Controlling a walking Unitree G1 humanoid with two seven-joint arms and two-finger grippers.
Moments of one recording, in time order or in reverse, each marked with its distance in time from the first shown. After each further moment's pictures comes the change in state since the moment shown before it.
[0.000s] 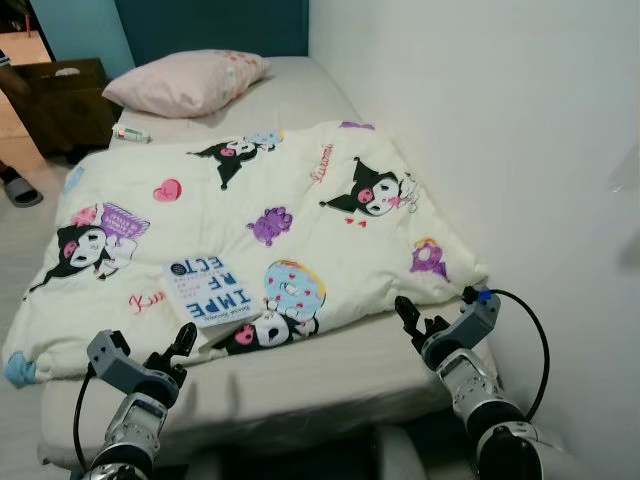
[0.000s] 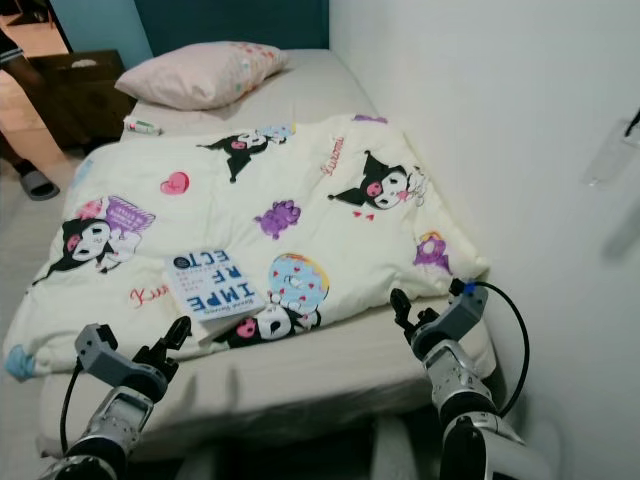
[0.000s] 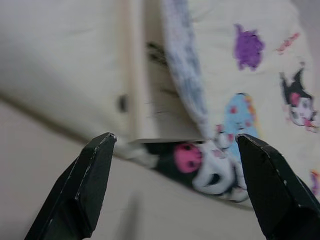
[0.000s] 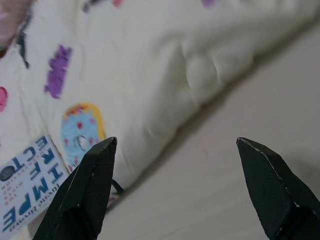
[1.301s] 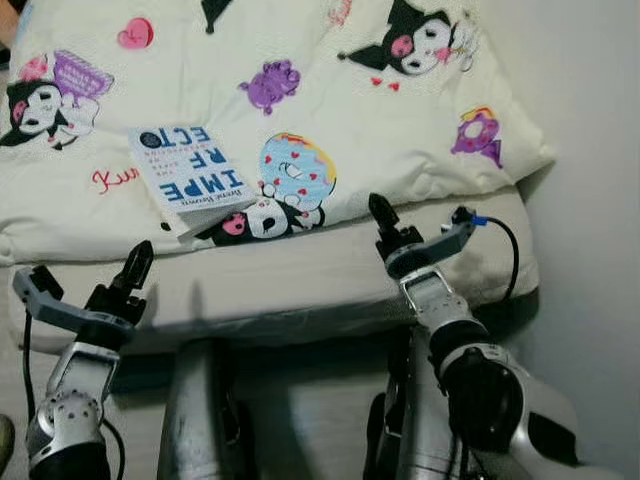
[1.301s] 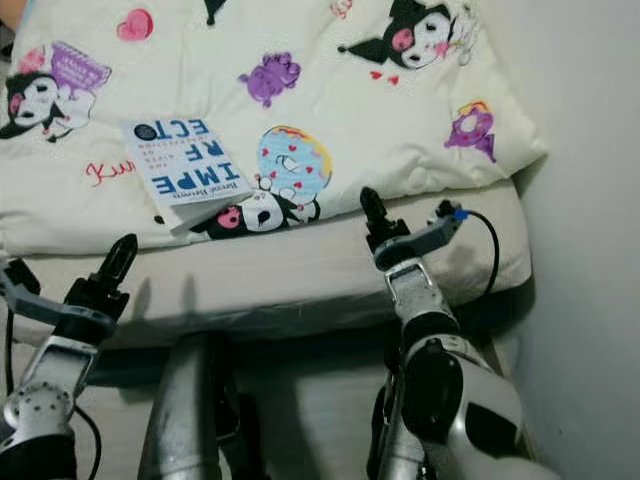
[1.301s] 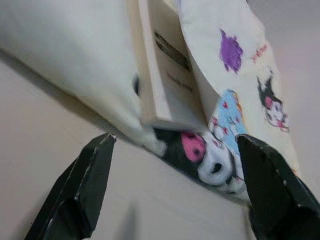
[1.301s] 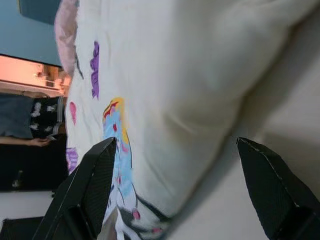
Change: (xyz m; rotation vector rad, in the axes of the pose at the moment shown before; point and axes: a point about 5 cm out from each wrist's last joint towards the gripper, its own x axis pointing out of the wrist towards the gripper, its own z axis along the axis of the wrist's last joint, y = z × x) left arm -0.016 -0.087 0.092 -0.113 -0.223 -0.396; right arm 0.036 0.133 0.070 0.328 -0.198 0.412
